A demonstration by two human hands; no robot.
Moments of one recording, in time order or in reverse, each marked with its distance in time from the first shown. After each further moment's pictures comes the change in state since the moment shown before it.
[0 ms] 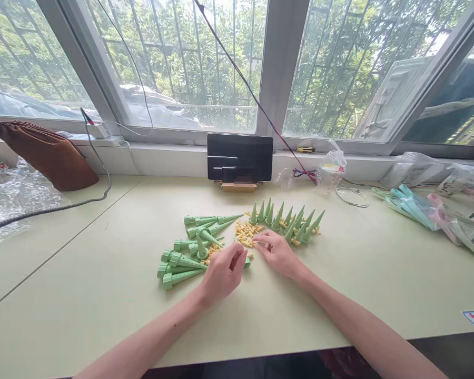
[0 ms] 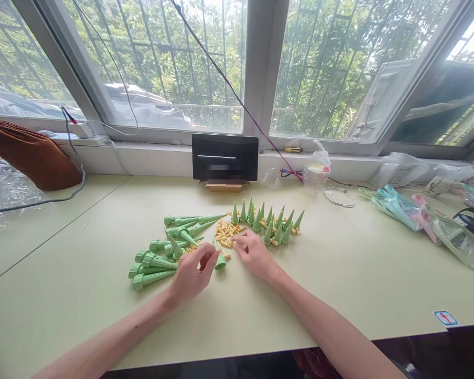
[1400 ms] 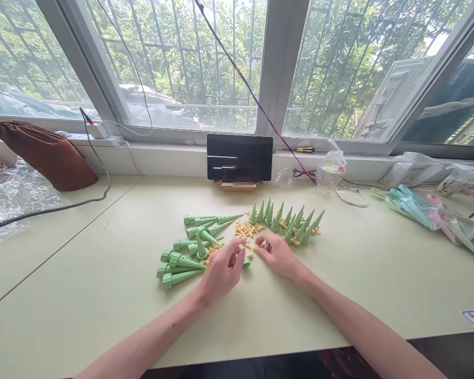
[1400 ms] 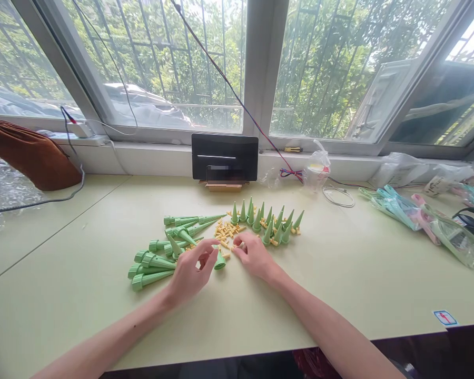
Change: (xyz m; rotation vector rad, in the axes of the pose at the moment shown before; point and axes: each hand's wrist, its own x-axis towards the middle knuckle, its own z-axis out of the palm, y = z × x) left_hand 0.004 0.003 -0.001 -0.021 0.025 -0.023; right_hand 0.000 0.000 -0.001 -0.074 -0.027 -0.018
